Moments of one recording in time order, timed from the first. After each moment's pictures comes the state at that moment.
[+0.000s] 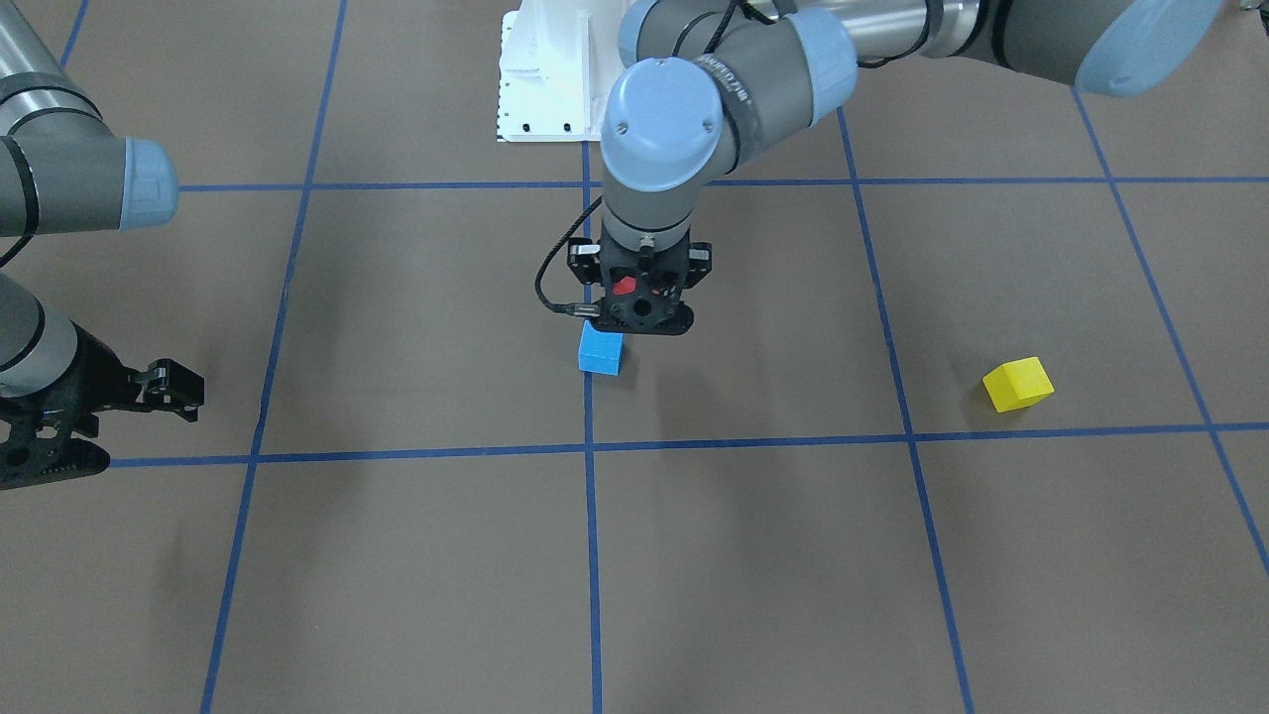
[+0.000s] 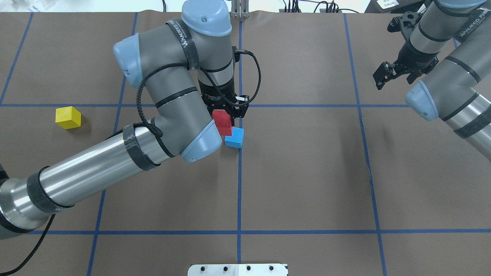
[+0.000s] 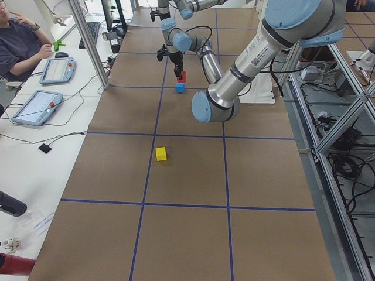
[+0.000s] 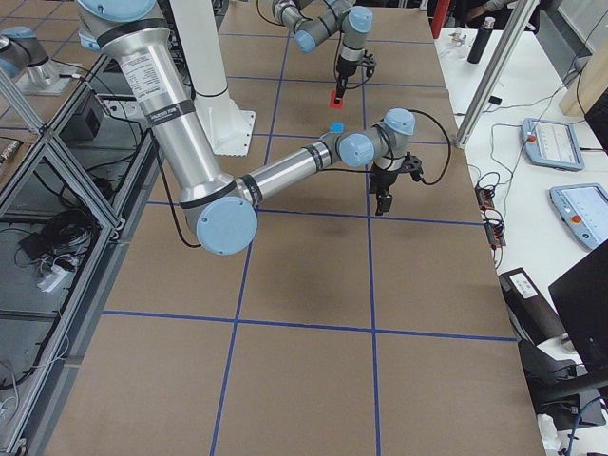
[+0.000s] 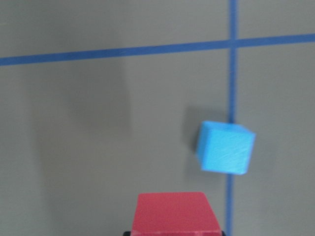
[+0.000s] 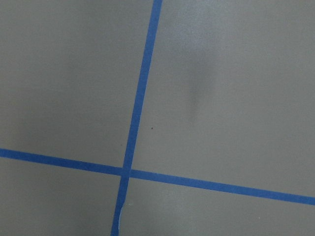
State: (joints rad) left arm -0.66 -2.56 -1.43 -1.35 -2.17 -0.97; right arm 1.06 -1.14 1.58 -1.64 2.18 0.46
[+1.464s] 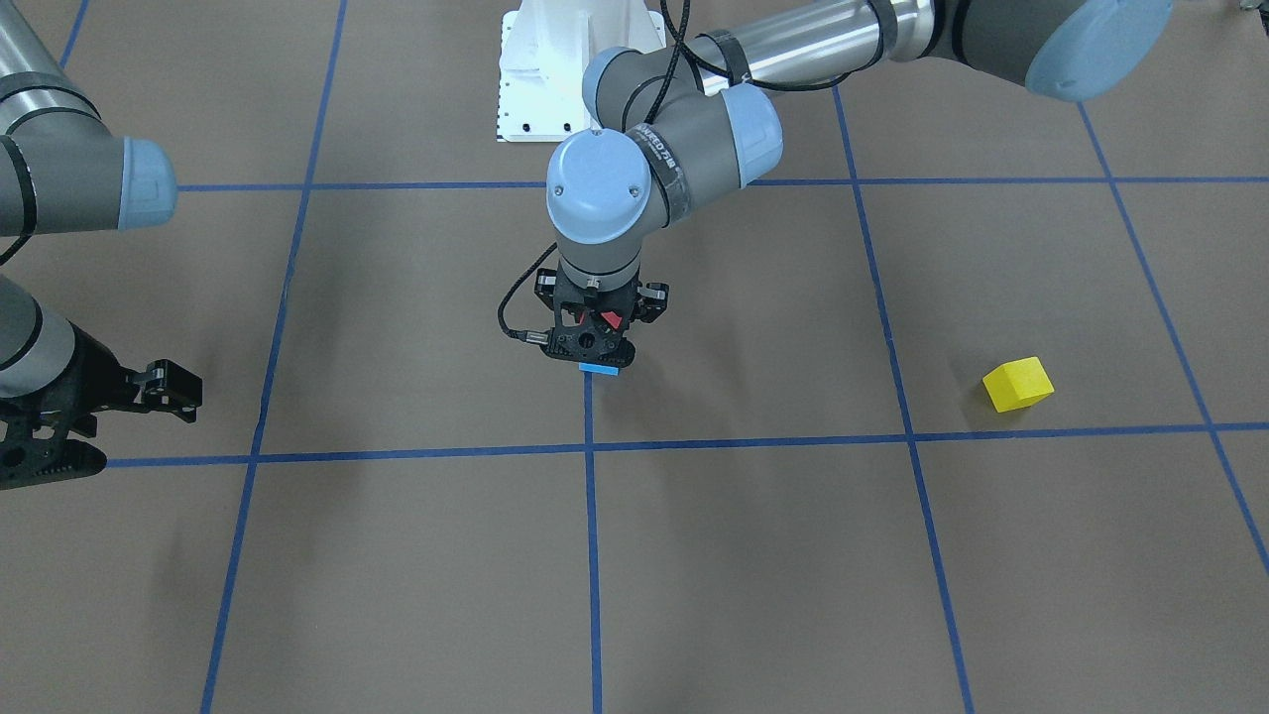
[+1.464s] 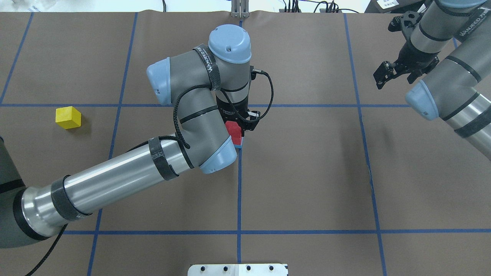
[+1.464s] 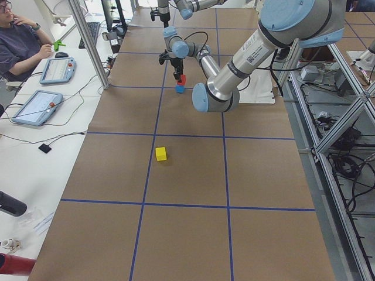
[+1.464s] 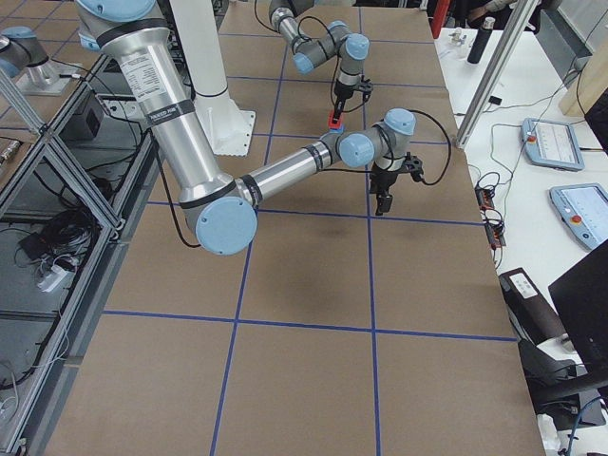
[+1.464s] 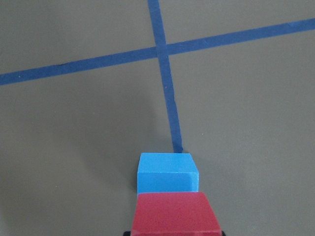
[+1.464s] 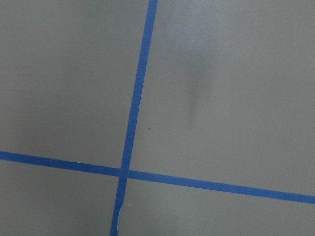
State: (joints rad) left arm -0.61 -2.58 -1.30 -1.45 -2.12 -0.91; right arm 1.06 -1.14 1.58 -1.65 2.19 0.46
